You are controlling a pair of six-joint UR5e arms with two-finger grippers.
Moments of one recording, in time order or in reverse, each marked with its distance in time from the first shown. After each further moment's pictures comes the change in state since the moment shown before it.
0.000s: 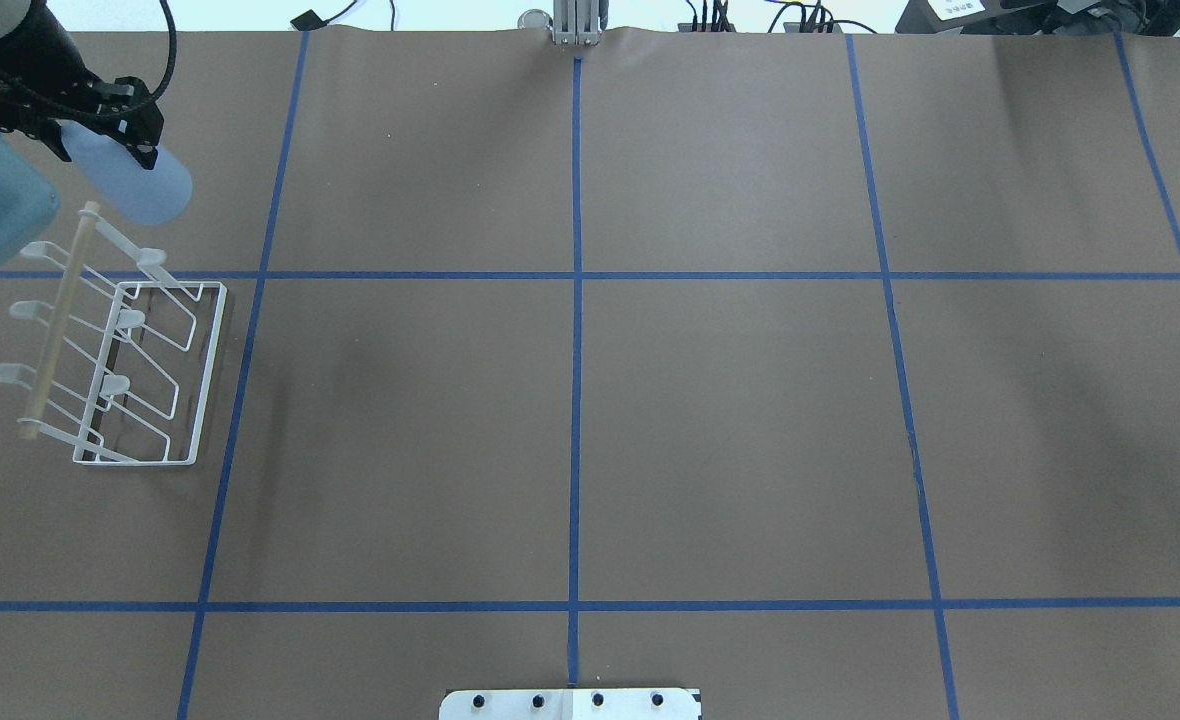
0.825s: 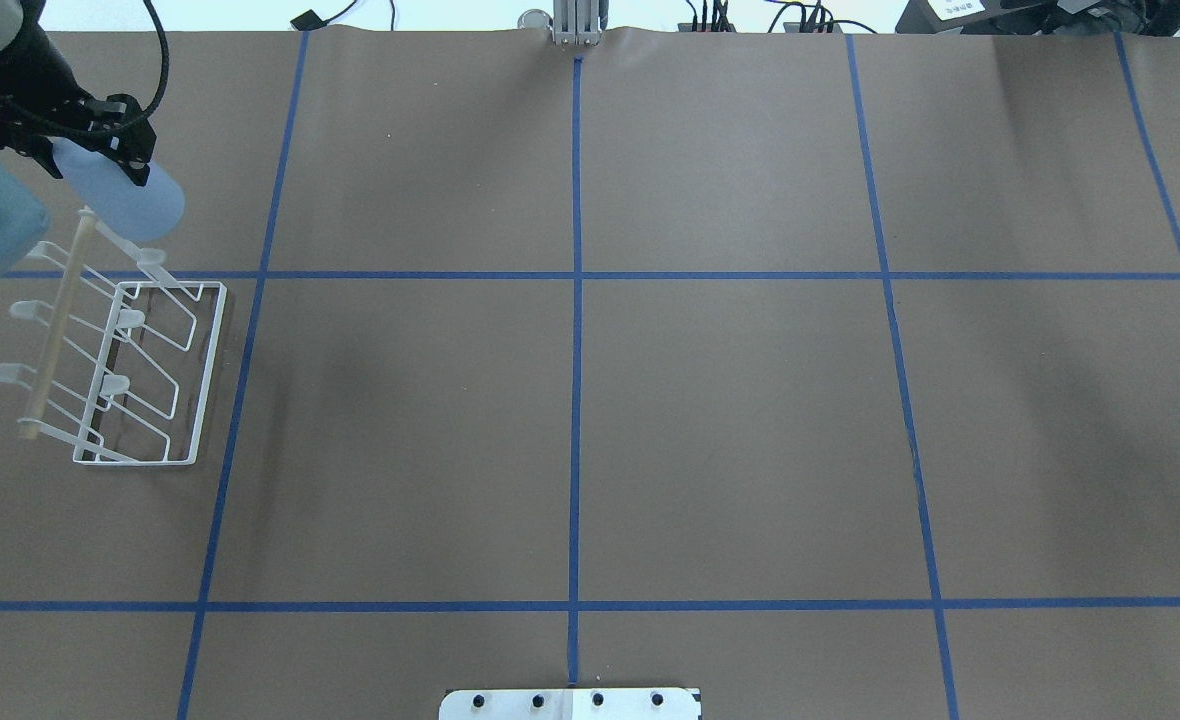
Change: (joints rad) left arm 0.007 0.027 -0.038 0.029 -0.003 -0.001; right arm 0.000 0.003 0.000 0.000 0.001 0.001
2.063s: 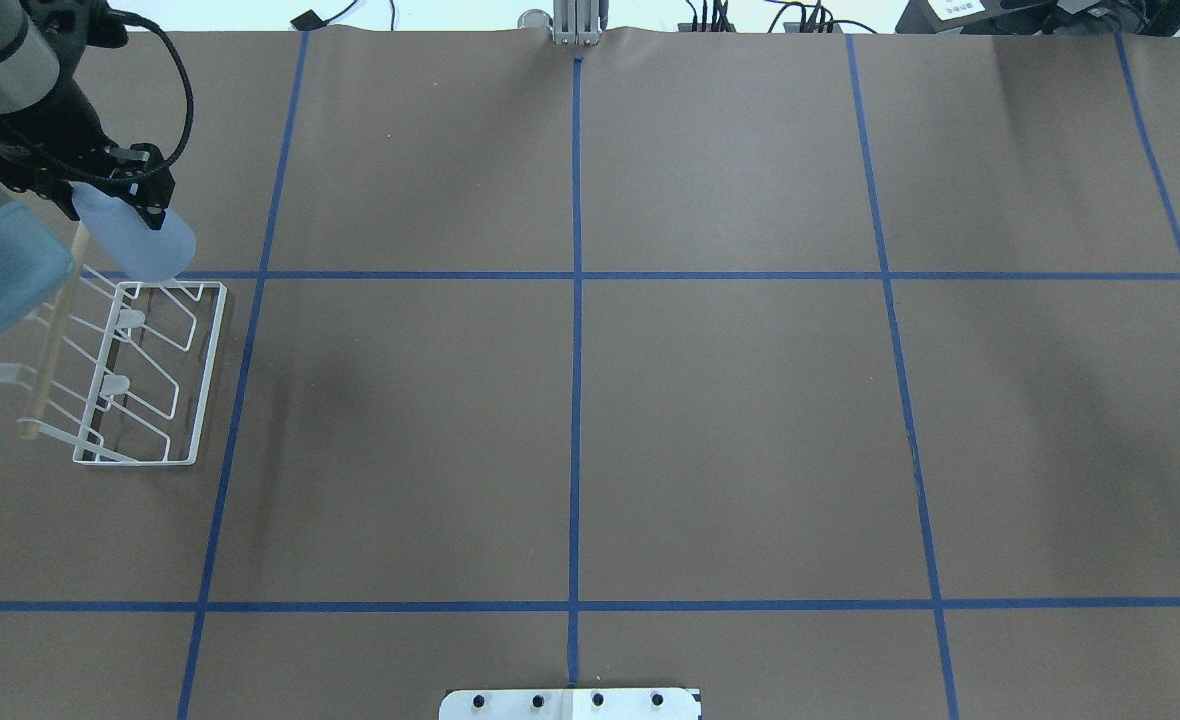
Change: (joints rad) left arm 0.055 0.028 -0.008 0.017 0.010 0.001; right arm -0.002 0.004 -0.002 0.000 0.004 0.003
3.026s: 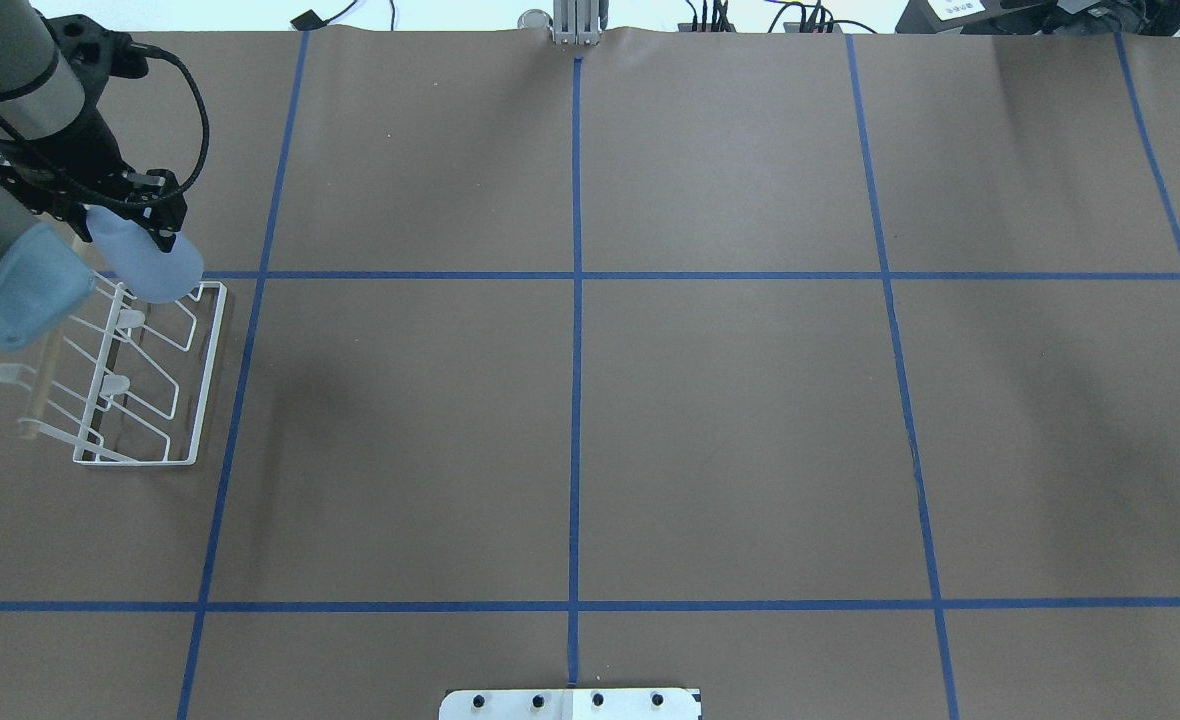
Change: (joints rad) left arm 0.032 0.006 0.034 -0.007 0.000 0.002; right arm 0.000 0.002 0.000 0.000 0.000 0.003
